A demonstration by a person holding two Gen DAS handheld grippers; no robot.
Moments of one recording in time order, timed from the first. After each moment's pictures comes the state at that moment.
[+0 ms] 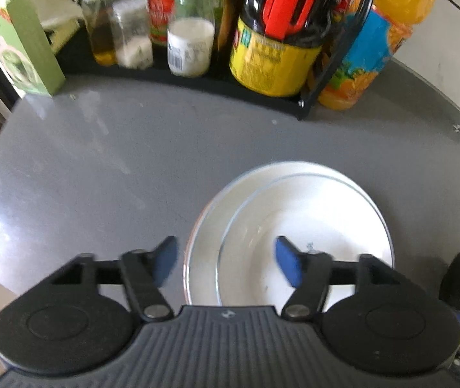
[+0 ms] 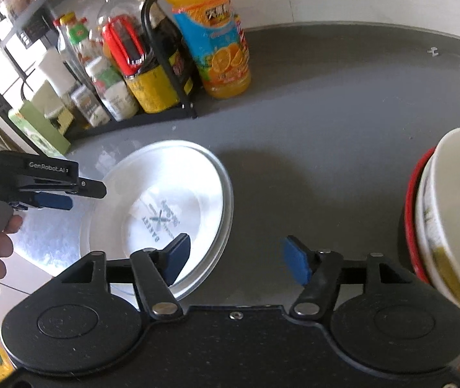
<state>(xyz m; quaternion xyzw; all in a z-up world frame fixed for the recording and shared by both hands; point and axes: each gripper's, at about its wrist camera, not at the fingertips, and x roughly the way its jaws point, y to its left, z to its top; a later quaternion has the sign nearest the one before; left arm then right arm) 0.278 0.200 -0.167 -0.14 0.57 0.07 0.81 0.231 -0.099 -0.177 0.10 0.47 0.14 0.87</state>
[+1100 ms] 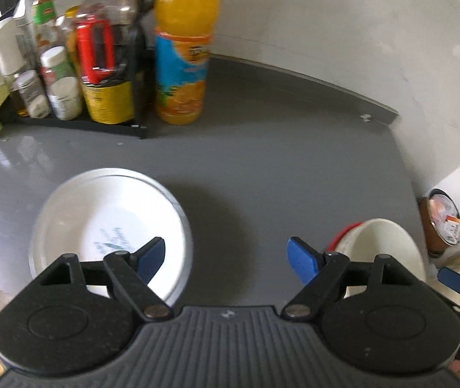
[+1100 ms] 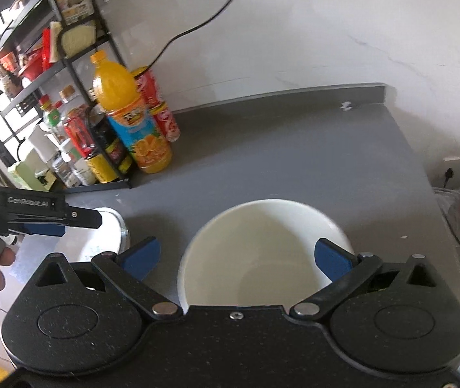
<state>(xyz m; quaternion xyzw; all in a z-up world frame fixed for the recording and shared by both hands) 0.264 -0.007 -0.083 -0.12 0.52 0.01 0.85 0.212 -0.289 -0.135 0.11 0.38 0.12 0.91</state>
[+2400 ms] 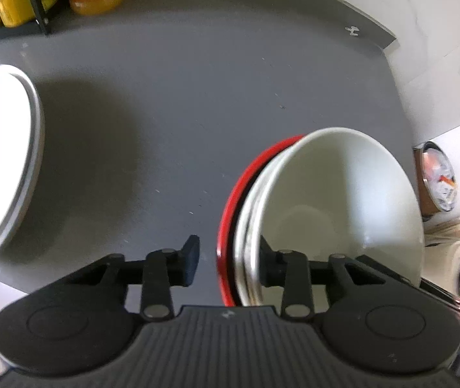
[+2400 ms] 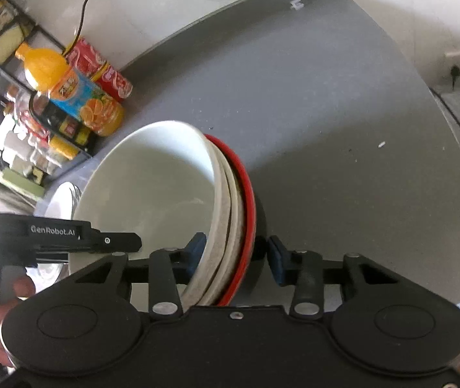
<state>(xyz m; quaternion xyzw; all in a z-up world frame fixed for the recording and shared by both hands) 0.295 -0.105 -0.188 -0.17 0.63 -0.02 0.76 0.243 -0.373 -0.239 0.21 0.49 0.15 0.83</state>
